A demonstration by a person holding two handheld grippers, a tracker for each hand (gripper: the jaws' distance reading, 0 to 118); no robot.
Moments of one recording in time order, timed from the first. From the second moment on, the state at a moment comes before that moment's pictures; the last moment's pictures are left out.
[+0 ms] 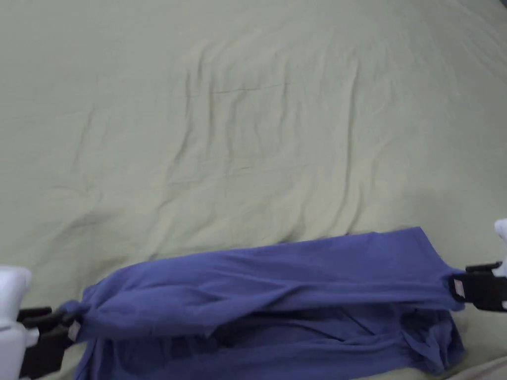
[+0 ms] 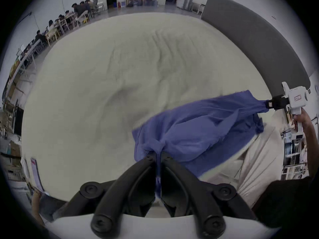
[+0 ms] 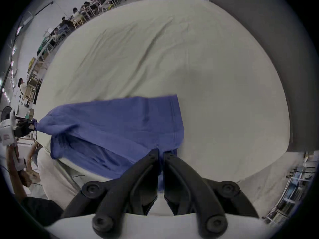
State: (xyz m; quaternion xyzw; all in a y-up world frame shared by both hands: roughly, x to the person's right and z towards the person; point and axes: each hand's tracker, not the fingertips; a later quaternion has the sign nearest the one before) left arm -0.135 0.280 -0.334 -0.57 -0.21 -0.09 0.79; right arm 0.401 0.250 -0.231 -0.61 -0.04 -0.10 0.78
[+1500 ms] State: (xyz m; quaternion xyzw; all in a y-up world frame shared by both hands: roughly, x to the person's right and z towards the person) left arm -0.196 0.224 -0.290 -0.59 -0.23 0.17 0.76; right arm 0.335 0.264 -0.222 -0.55 0.13 -0.15 0.81
